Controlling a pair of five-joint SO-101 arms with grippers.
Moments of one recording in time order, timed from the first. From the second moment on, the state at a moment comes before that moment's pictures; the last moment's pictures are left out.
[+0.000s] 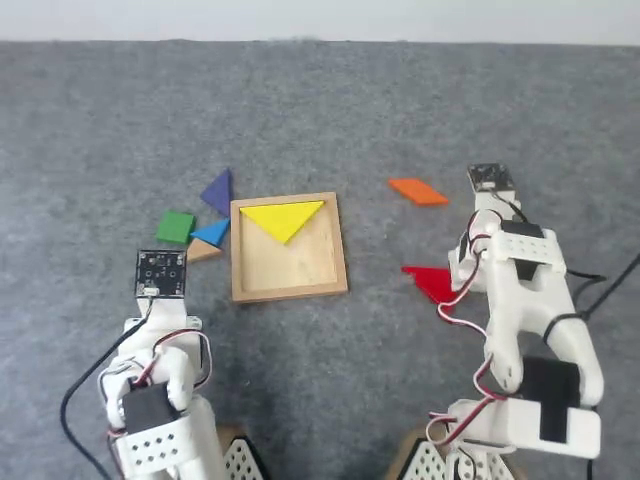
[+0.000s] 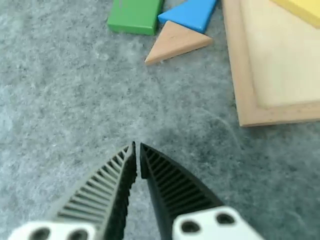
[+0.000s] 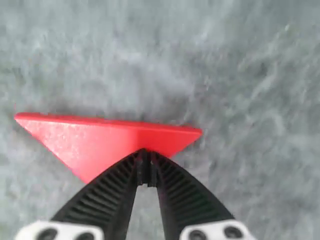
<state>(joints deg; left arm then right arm) -23.3 -103.7 97.0 72.6 -10.4 4.7 -3.0 40.7 51.1 11.3</state>
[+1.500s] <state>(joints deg) -14.9 -59.1 56.7 47.5 -13.8 -6.2 -47.6 68.3 41.3 7.8</state>
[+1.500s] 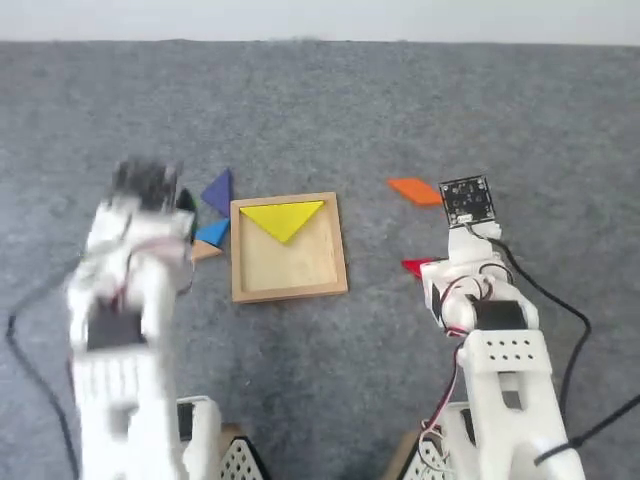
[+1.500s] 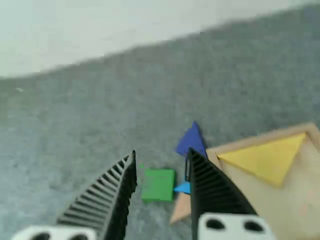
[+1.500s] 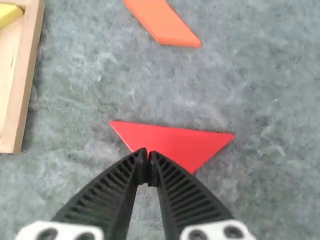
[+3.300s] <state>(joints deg) -15.6 20.1 9.4 72.7 -69.6 -6.2 -47.6 69.8 40.0 7.8</state>
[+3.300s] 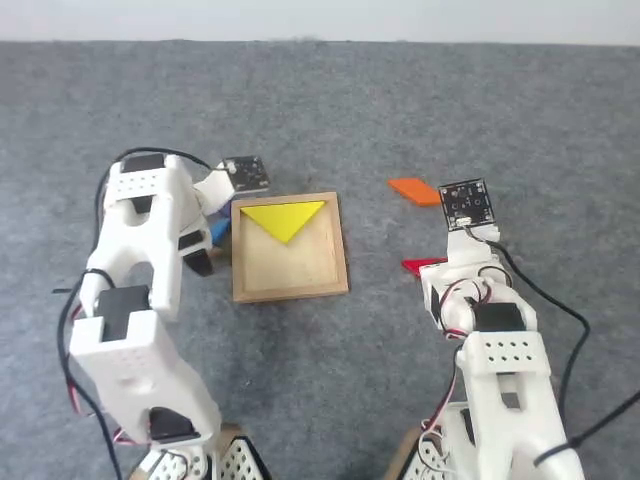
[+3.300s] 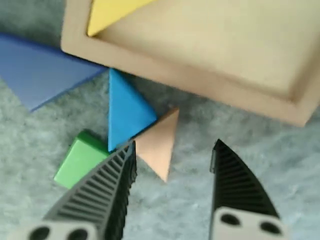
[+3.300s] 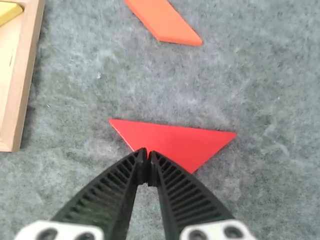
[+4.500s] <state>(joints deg) -16.0 26.8 4.4 72.2 -82.9 -6.2 -47.6 69.8 40.0 7.8</state>
